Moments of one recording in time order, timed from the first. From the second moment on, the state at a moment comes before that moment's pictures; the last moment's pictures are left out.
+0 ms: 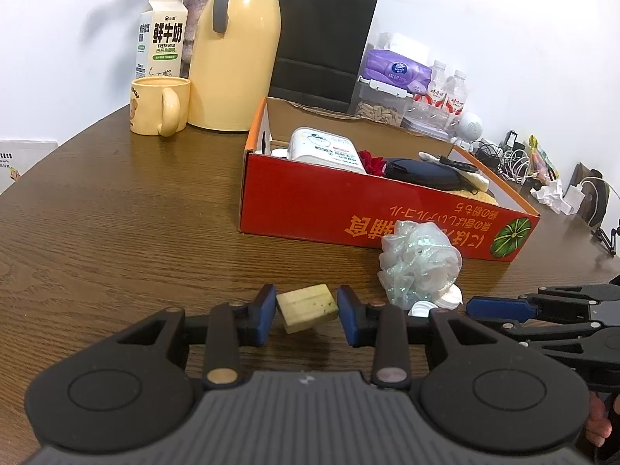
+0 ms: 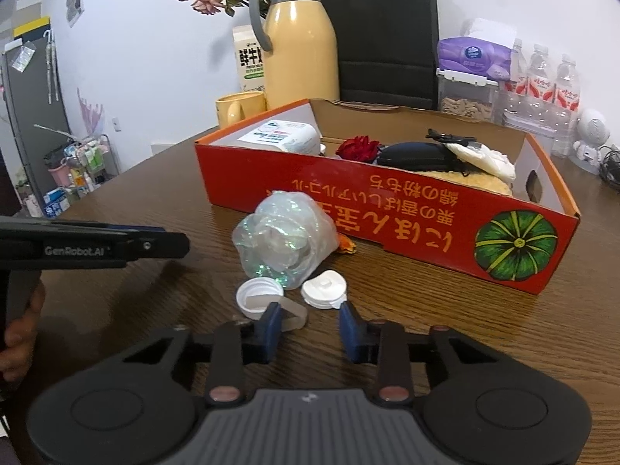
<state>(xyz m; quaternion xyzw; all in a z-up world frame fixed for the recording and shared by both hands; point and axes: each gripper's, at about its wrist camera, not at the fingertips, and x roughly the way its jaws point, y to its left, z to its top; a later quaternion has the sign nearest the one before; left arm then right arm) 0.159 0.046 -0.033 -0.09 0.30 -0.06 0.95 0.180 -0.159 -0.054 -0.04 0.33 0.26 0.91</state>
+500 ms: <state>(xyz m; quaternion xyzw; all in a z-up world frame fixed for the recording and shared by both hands) 0.160 0.047 -0.033 -0.09 0.31 -0.06 0.95 0.178 -0.159 -0.056 -0.05 0.32 0.26 0.91</state>
